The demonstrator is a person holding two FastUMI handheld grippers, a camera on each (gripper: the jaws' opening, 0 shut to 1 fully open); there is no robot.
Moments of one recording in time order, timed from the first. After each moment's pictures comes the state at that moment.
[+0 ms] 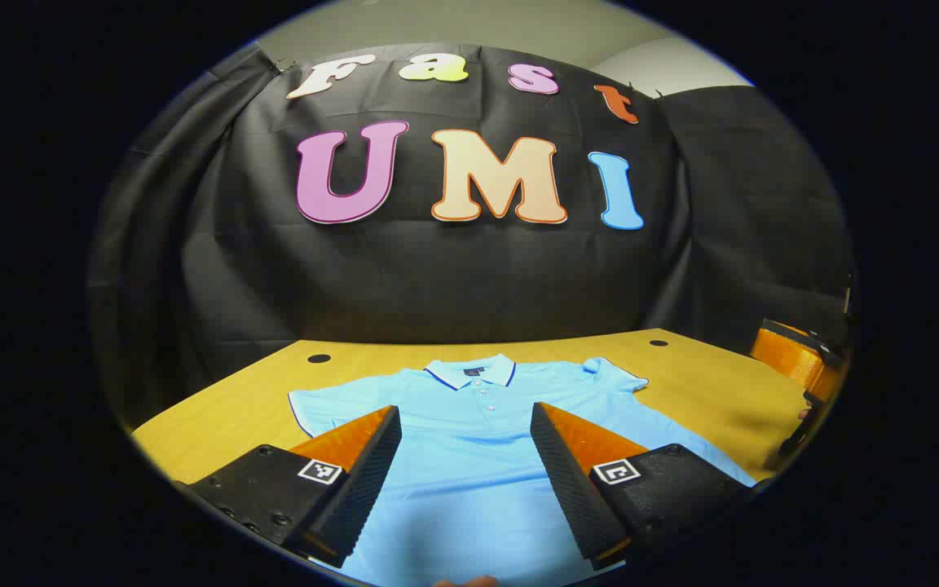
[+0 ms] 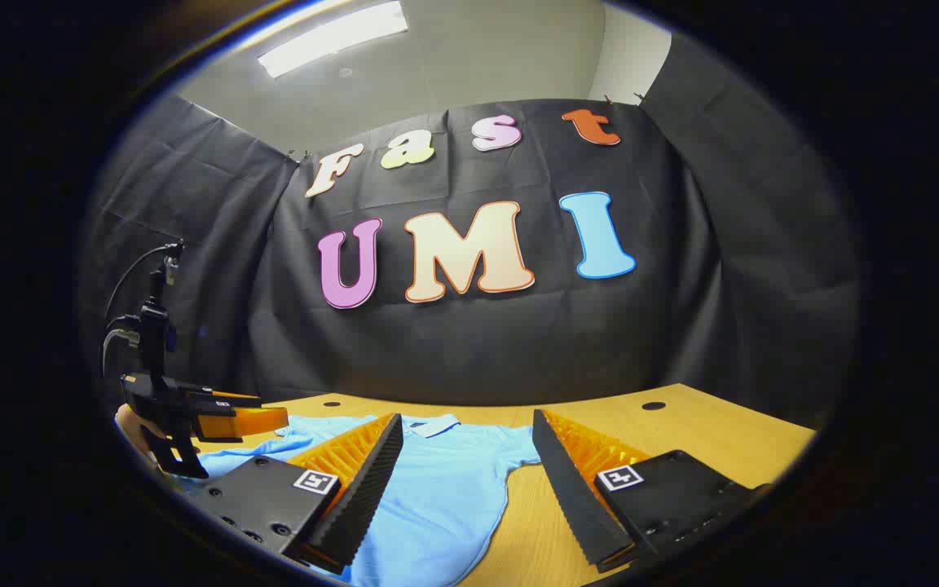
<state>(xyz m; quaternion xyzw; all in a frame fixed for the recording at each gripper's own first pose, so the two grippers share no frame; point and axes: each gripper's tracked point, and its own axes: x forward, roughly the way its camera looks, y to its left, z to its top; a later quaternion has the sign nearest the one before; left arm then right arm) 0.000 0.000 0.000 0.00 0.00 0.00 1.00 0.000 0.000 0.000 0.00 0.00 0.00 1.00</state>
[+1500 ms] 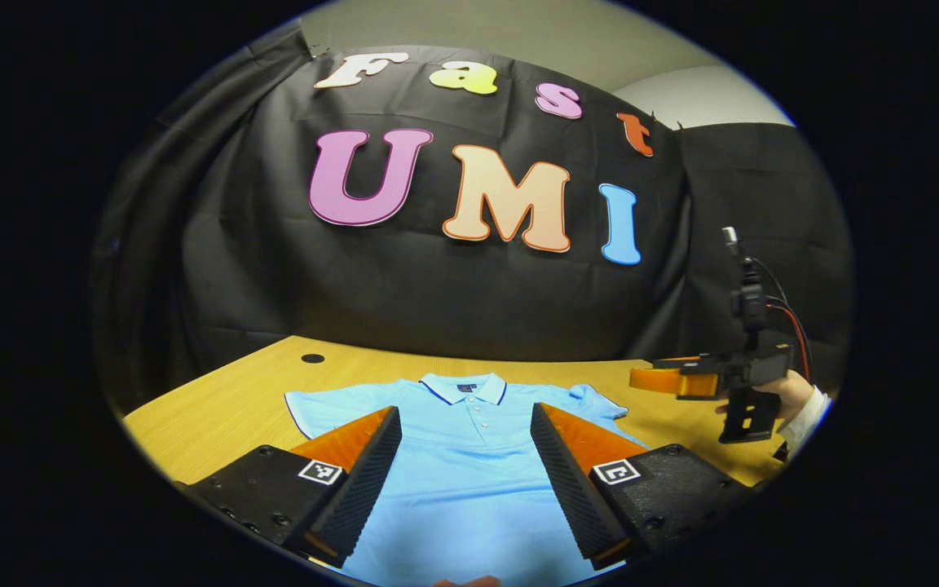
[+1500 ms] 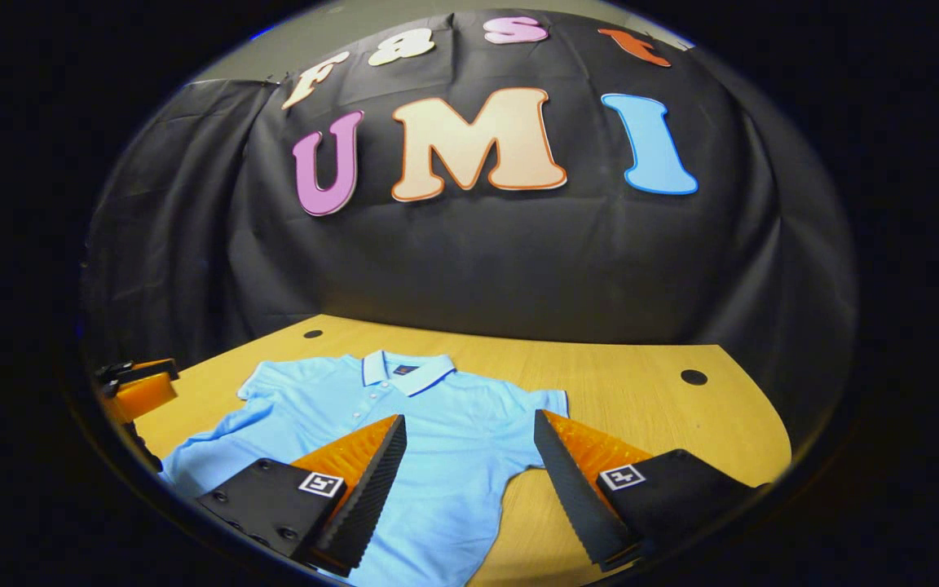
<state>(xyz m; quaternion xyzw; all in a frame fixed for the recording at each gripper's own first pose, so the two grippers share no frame) -0.017 0.021 0.031 -0.06 -0.02 -0.02 1.00 0.158 -0.020 -0.051 -0.02 0.23 0.00 0.97</state>
